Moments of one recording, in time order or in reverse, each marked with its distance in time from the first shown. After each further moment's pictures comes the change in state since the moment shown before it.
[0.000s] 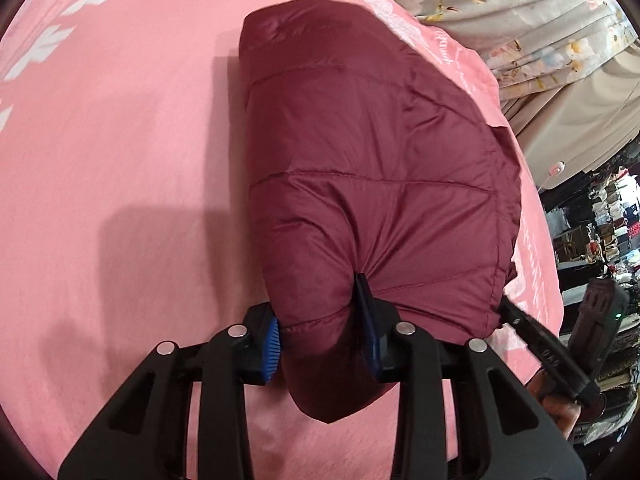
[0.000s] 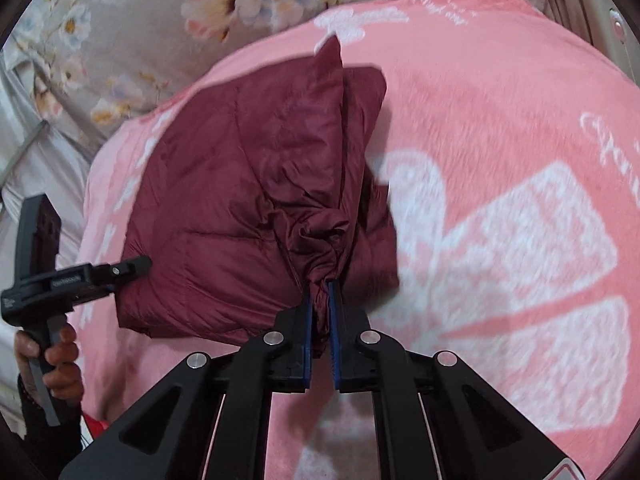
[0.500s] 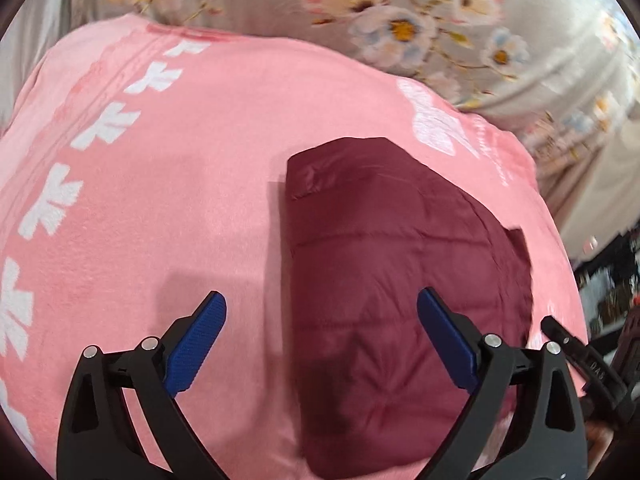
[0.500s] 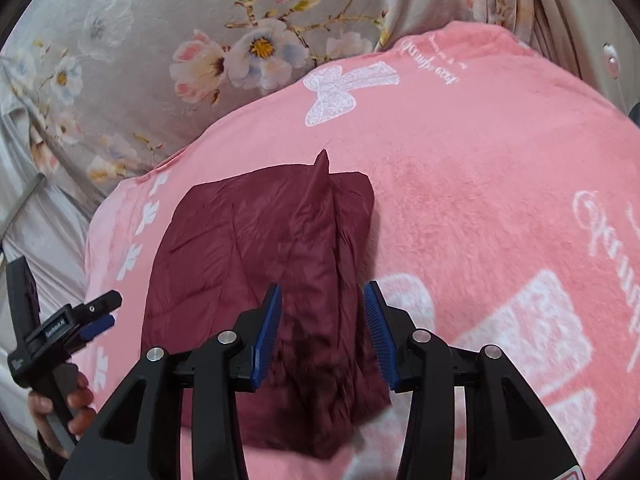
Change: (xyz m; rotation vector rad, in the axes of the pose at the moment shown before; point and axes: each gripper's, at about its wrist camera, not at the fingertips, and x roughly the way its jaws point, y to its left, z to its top) left arm -0.038 -0.016 0.056 -0.081 -0.295 0.200; right arm -0.002 -0.012 0.087 0.105 -0.145 0.011
